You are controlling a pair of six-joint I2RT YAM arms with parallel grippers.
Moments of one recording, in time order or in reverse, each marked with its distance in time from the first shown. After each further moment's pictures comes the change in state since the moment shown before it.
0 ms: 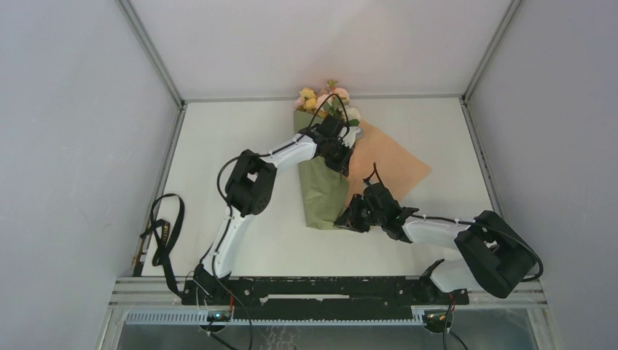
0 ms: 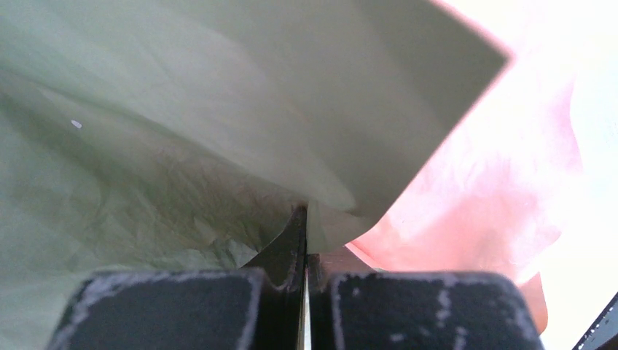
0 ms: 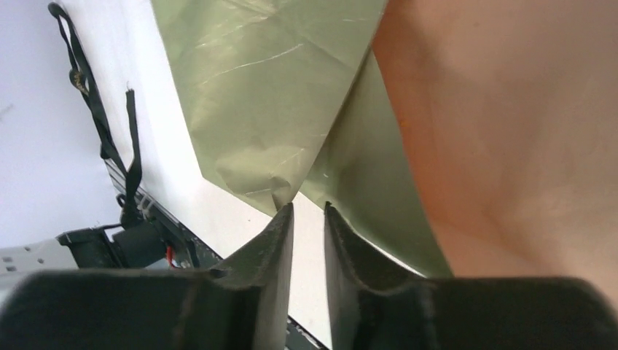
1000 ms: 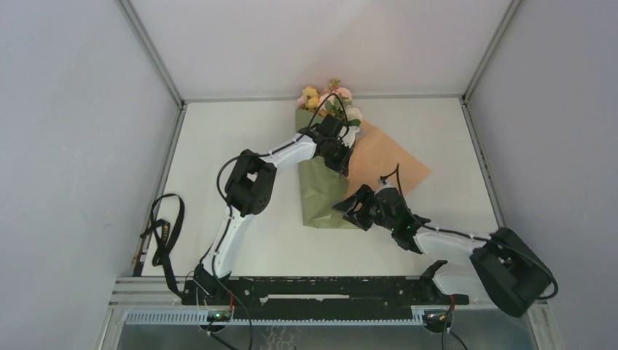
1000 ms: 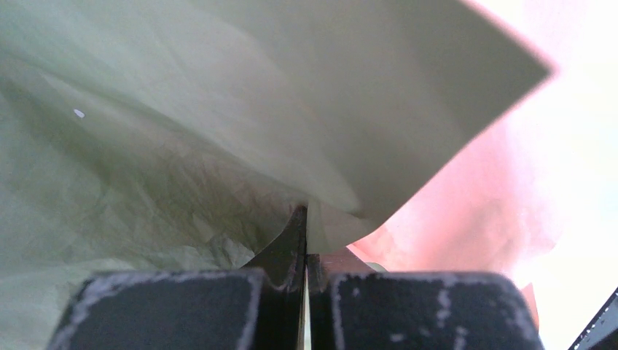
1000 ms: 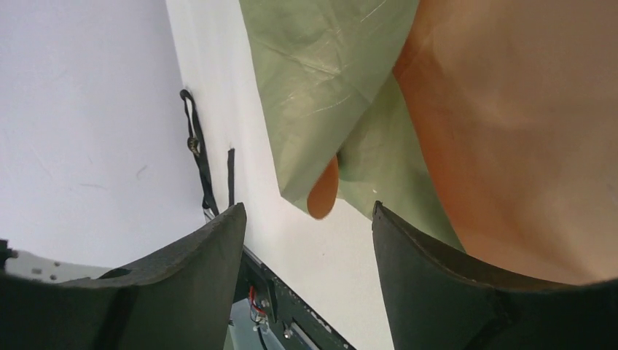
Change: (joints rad) left arm -0.002 -0.002 0.000 -0.002 0.003 -0.011; right arm -0.027 -0.205 -0.147 0.204 0.101 0.212
